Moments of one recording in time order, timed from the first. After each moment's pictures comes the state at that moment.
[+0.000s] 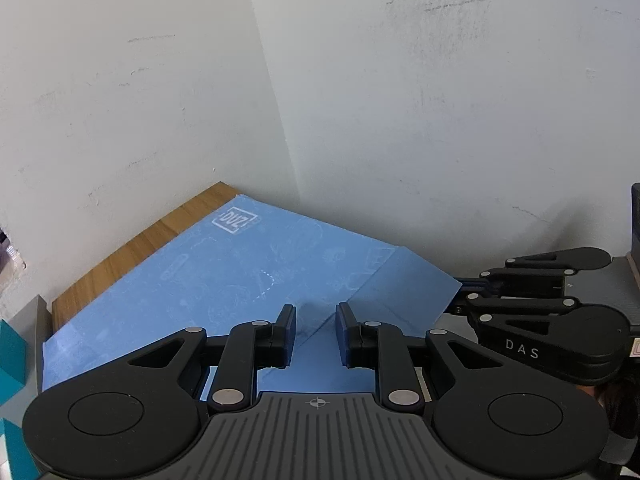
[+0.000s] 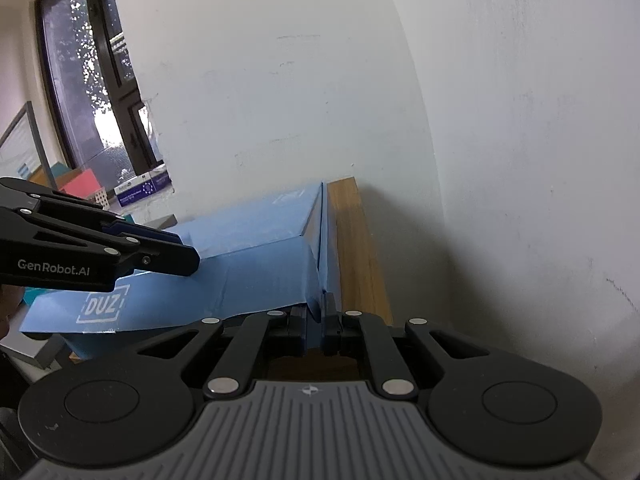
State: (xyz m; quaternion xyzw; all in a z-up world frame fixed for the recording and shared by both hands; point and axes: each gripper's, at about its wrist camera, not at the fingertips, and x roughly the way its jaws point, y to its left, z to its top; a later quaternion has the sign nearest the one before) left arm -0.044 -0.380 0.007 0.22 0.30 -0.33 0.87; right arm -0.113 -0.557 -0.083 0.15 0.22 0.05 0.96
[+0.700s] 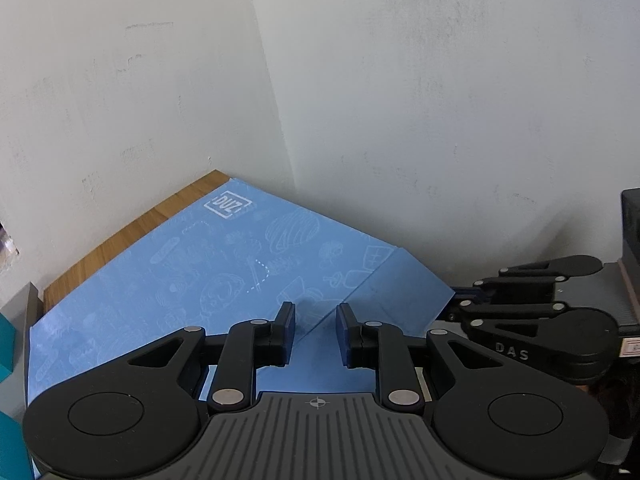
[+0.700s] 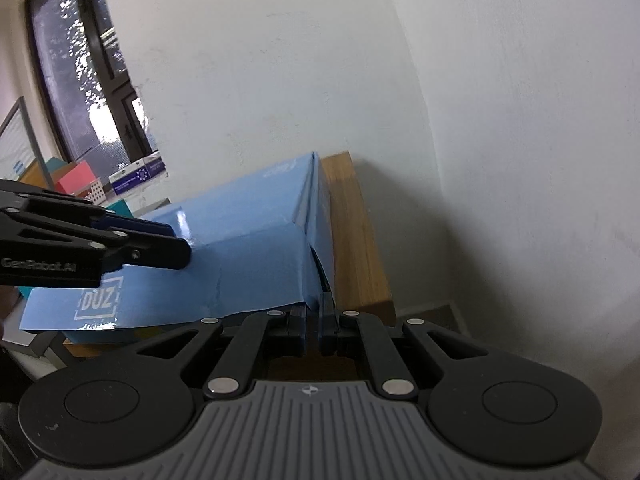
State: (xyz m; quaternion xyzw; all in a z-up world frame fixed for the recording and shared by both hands) left arm -0.042 -0.384 -0.013 0.22 0.30 -0.33 0.87; right arm -0.109 -0.562 -0.110 0.17 0.24 0.05 0.95
